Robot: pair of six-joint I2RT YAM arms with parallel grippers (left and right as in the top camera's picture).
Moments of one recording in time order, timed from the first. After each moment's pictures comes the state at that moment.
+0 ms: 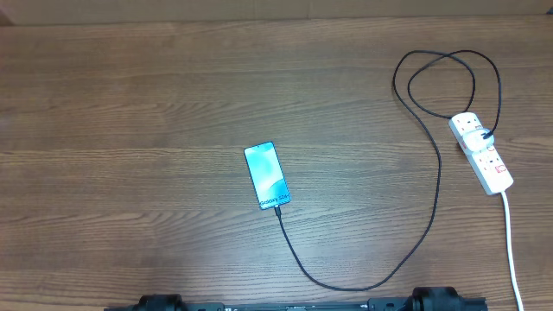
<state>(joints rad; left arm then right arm) 0.00 0.02 1.44 -1.68 -0.36 -0.45 0.02 0.01 1.16 -0.21 0.05 0.18</state>
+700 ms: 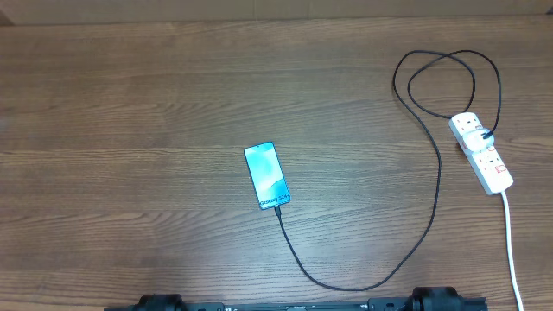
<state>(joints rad) 0.00 0.02 1.44 -1.68 -0.36 -0.45 0.02 0.01 1.13 -0.41 0.03 0.17</state>
